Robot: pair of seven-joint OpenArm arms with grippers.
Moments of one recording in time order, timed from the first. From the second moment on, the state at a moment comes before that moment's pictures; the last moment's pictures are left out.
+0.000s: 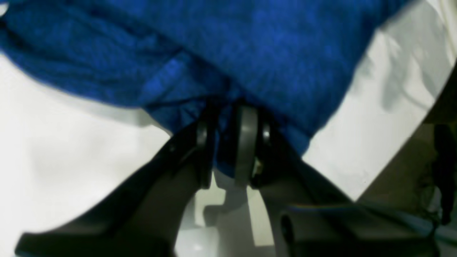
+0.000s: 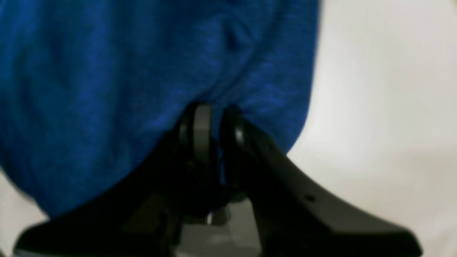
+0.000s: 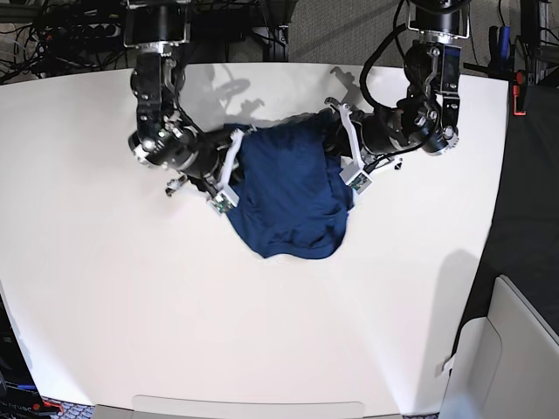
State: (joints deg) left arm 4.7 -10.7 1.0 93.3 -30.7 -35.3 63.8; right arm -0.4 -0.7 0.0 92.4 2.1 38.7 -52.3
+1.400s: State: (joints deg) left arm 6.5 -11.2 -28.7 102.9 -27.6 -34.5 67.1; right arm 5.7 -8.0 -9.4 84.6 9.6 39.1 -55.4
